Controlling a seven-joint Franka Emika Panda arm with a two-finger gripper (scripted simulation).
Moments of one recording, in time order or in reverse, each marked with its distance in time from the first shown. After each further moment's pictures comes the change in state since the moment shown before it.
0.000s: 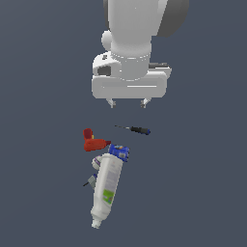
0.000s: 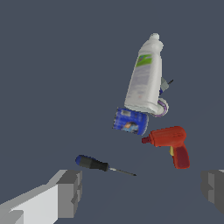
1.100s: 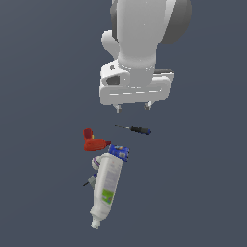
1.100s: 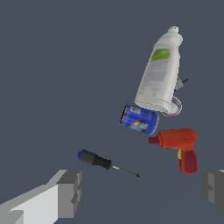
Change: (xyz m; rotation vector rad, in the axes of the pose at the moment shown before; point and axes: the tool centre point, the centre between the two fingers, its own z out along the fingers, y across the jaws) arm -0.005 -0.017 0.020 0.011 -0.028 -0.081
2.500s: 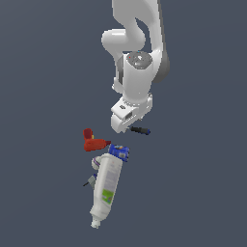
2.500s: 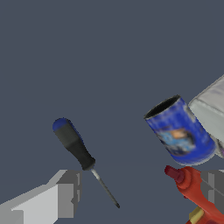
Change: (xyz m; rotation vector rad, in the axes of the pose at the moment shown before) arm -0.043 -0.011 0.144 -0.018 -0.003 -0.613
